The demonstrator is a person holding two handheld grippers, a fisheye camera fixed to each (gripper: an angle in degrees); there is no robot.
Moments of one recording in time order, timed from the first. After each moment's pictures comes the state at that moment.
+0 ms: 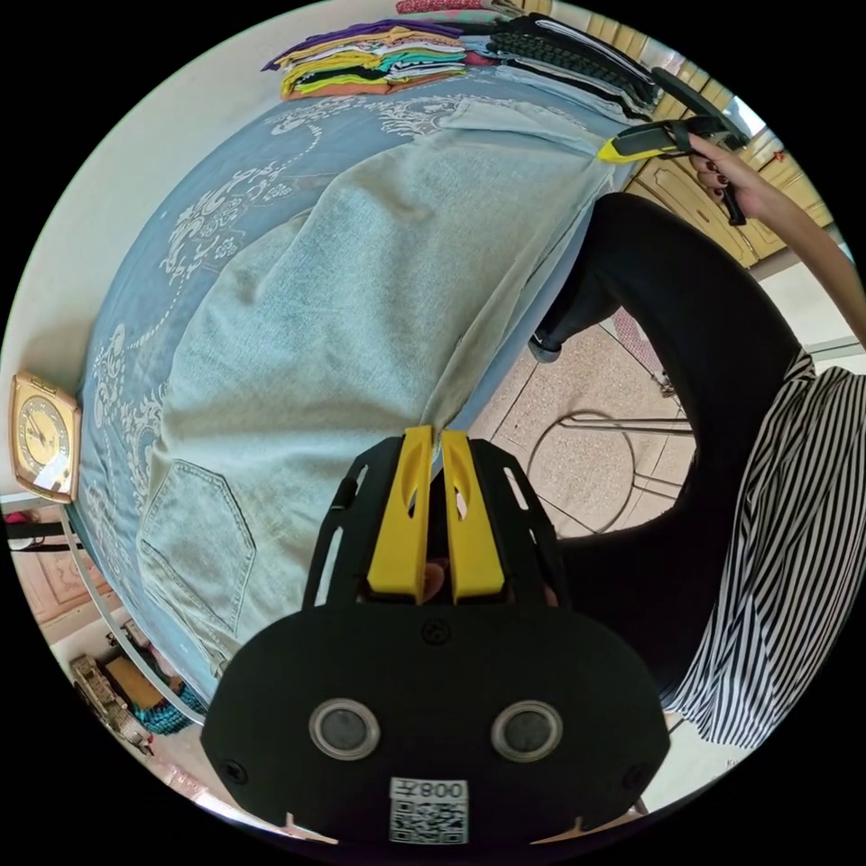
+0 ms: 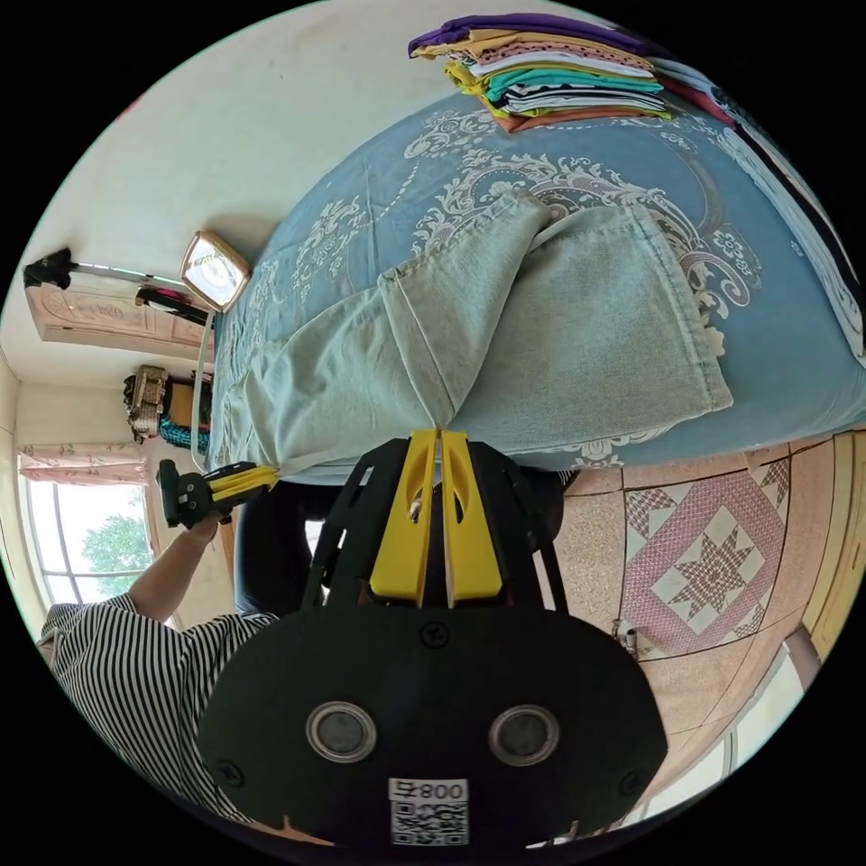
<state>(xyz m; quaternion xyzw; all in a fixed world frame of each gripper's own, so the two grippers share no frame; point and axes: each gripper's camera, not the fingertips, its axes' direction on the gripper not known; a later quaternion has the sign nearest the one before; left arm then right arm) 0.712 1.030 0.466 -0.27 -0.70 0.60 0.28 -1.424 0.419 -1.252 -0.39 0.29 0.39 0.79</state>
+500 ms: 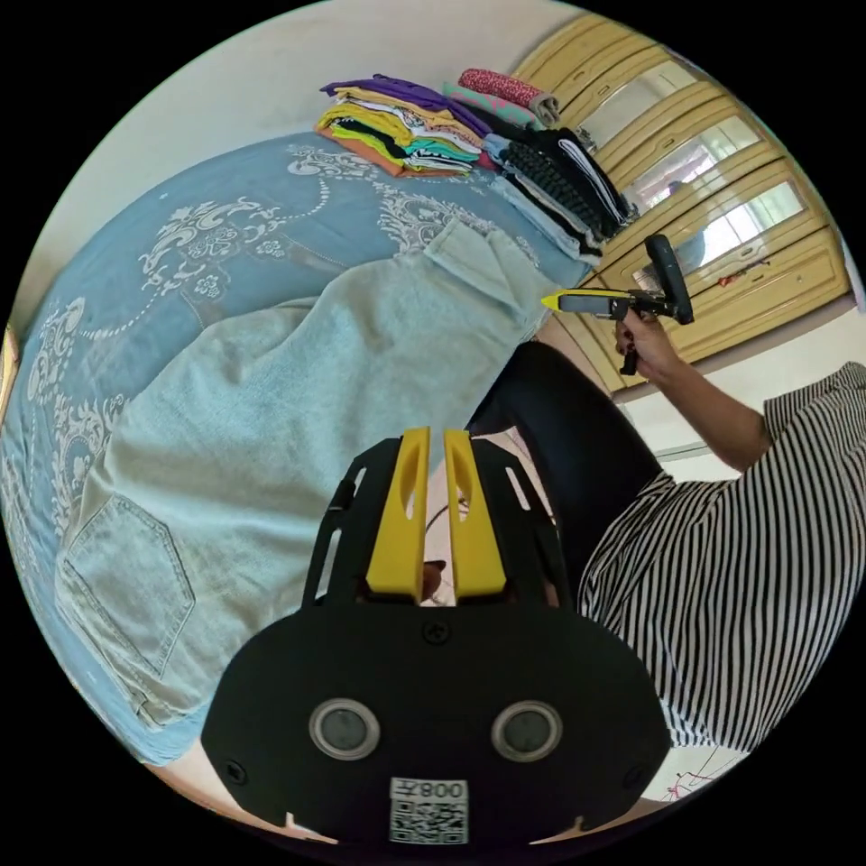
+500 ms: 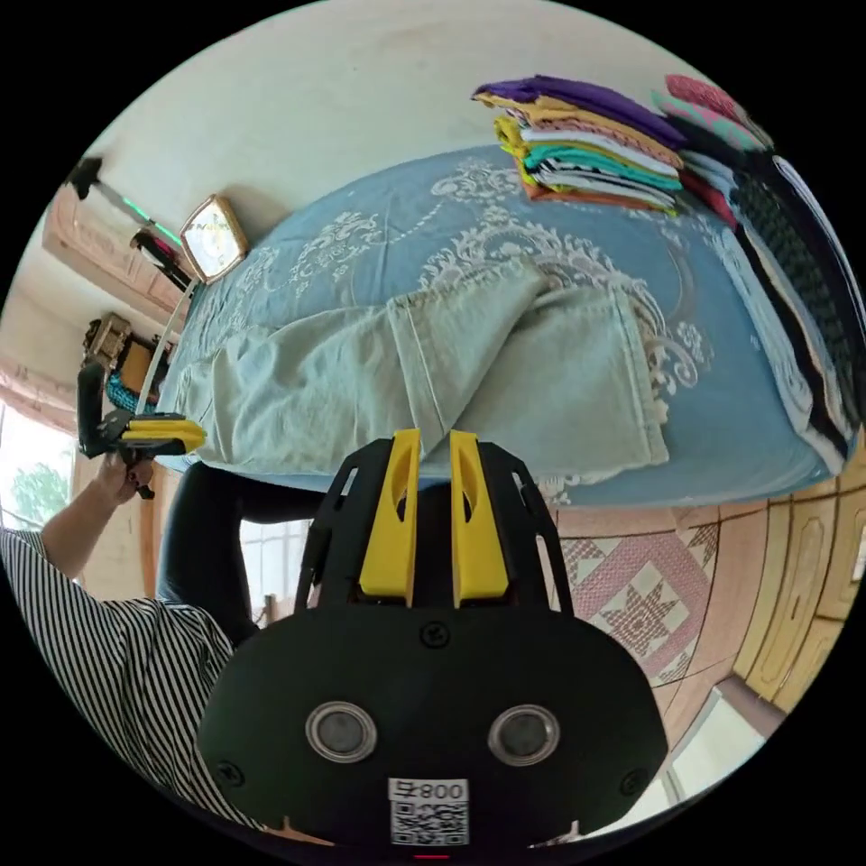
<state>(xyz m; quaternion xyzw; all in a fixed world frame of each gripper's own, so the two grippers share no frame) 0.808 1.030 0.547 -0.29 -0.56 0.60 0.49 -1.456 0.479 -1.223 -0.40 0.36 0.24 0.81</state>
